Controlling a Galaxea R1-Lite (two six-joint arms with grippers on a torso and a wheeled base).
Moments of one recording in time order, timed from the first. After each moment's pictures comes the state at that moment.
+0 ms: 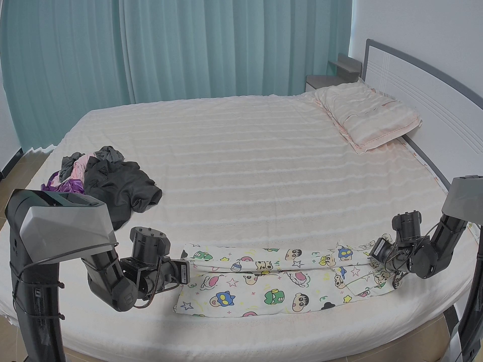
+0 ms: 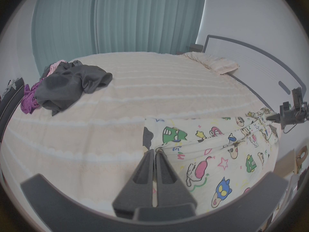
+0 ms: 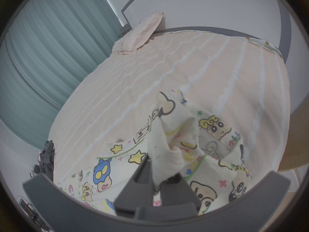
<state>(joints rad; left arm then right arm) -0.37 2.29 -0.61 -1.03 0.13 -0.22 0.08 2.21 -0.57 -0.85 -0.16 0.73</state>
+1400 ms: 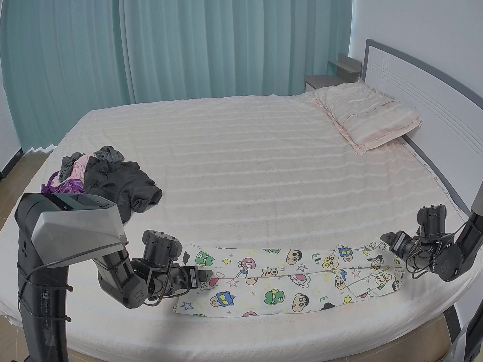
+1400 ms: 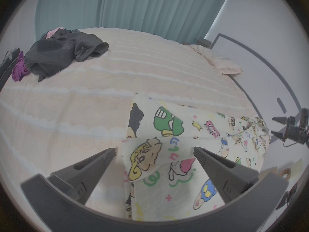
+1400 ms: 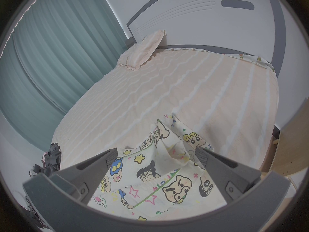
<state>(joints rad) -0.40 2.34 -0.69 -0.87 0.02 -0.43 0.05 1.99 -0.41 -0.89 -0.16 0.66</state>
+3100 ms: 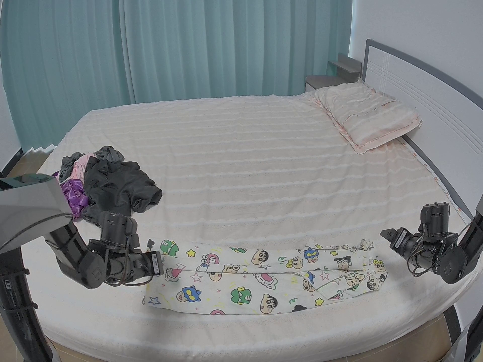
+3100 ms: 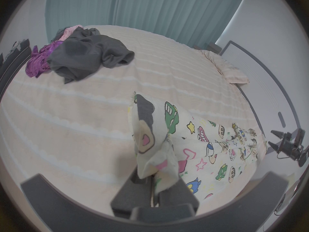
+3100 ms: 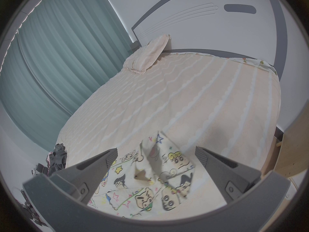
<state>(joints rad) -0.21 2.12 -0.61 -0.69 -0.08 -0.38 0.07 1.94 -0.38 -0.91 -0.16 0.66</state>
